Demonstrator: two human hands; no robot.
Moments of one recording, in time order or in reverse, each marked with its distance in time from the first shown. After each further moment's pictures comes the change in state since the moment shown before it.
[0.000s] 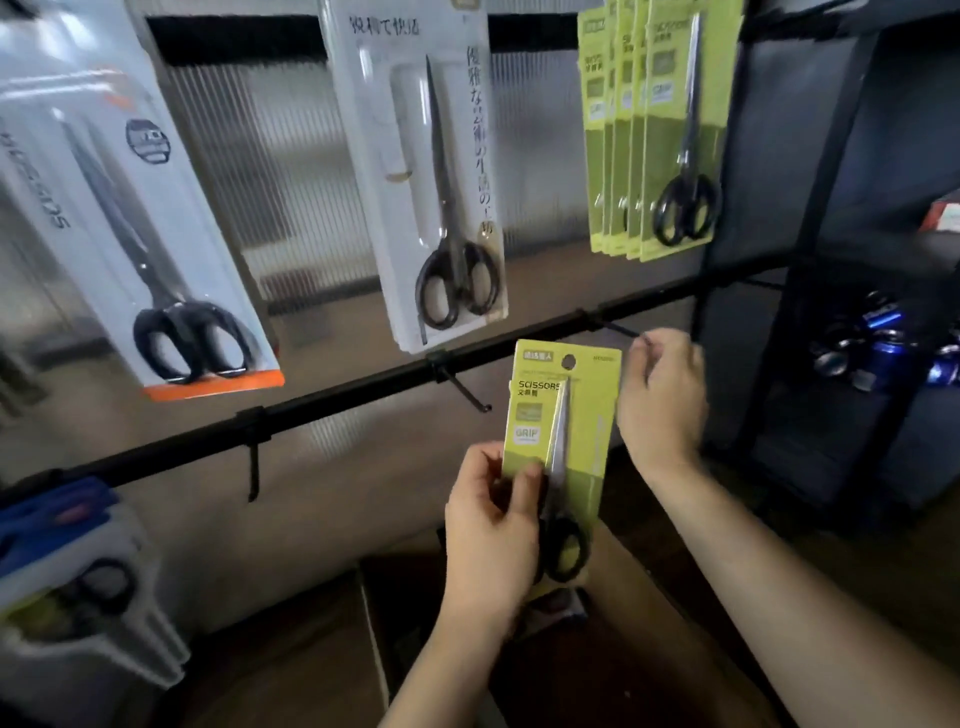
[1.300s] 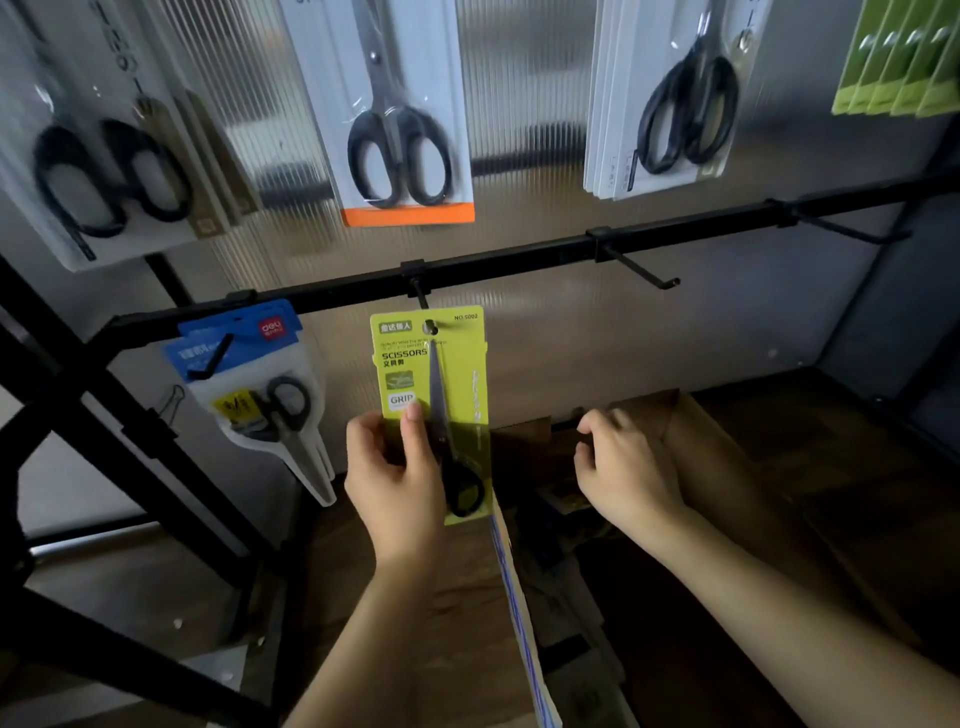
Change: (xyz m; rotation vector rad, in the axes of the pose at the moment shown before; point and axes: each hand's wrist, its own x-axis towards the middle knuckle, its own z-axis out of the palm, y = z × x) left_hand -0.043 -0.056 -0.159 0.317 0.717 -0.002; right_hand -0.175 0.004 0.068 -0.336 -0.777 -0.398
